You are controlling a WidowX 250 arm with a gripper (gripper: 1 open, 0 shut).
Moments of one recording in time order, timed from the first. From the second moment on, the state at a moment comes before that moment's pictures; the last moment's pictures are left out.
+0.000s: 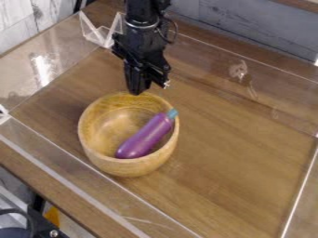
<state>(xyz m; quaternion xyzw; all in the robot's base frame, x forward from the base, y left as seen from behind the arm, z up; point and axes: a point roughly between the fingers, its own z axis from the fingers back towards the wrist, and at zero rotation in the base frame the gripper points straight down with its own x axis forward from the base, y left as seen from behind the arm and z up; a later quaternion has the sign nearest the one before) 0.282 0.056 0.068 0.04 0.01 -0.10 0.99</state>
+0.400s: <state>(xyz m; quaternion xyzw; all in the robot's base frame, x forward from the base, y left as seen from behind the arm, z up) 0.279 0.048 0.069 0.03 0.00 -0.10 0.99</state>
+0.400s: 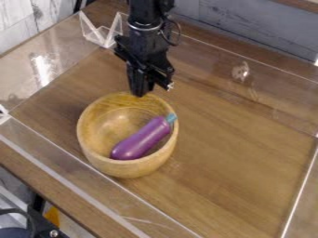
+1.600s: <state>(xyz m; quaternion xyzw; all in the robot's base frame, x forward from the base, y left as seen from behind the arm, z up) 0.277 0.029 0.068 0.02 -0.01 -0.08 1.00</state>
